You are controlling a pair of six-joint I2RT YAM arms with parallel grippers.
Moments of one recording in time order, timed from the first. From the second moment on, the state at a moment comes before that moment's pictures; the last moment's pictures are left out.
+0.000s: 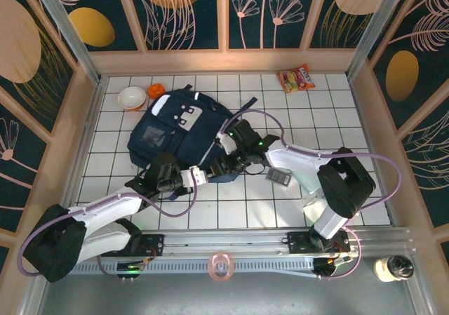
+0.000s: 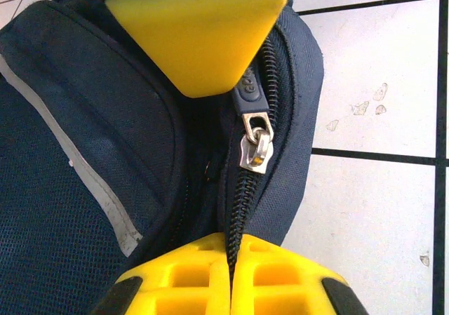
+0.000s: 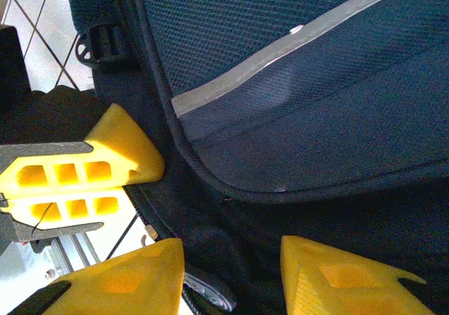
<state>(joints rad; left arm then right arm) -0.63 1.11 0.35 0.09 0.29 0.72 0.80 1.65 1.03 -0.34 -0.49 0.28</state>
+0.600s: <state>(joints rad) -0.63 1.13 0.36 0.10 0.29 0.70 0.82 1.63 1.03 -0.35 -0.54 0.26</state>
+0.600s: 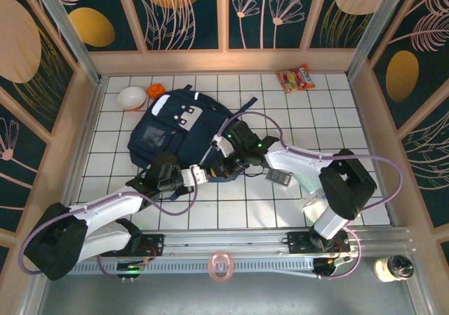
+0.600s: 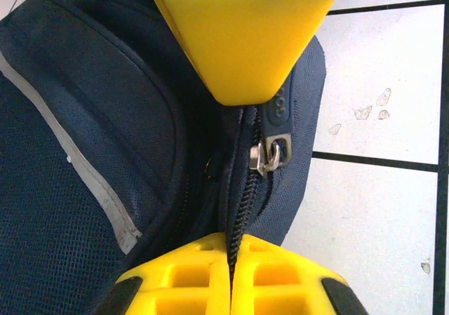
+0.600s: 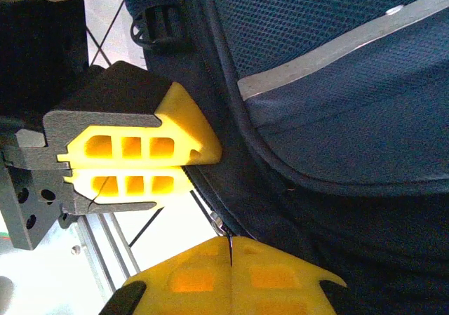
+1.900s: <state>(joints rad) -0.78 1.27 0.63 0.04 0.32 0.57 0.51 1.29 0.74 -0.32 -0.44 0.36</state>
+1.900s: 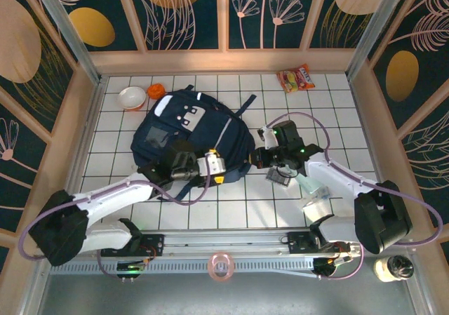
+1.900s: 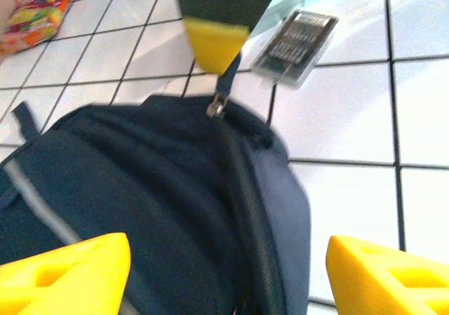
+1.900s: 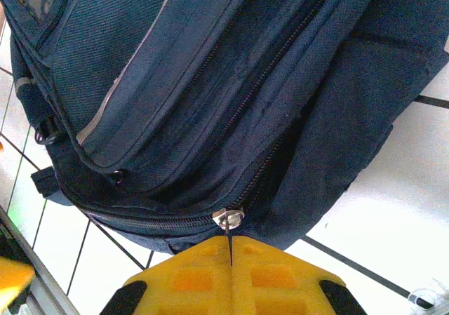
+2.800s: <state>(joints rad) -0.89 1.49 0.60 0.25 0.16 0.36 0.56 1.38 0.71 -0.24 -0.47 0.34</state>
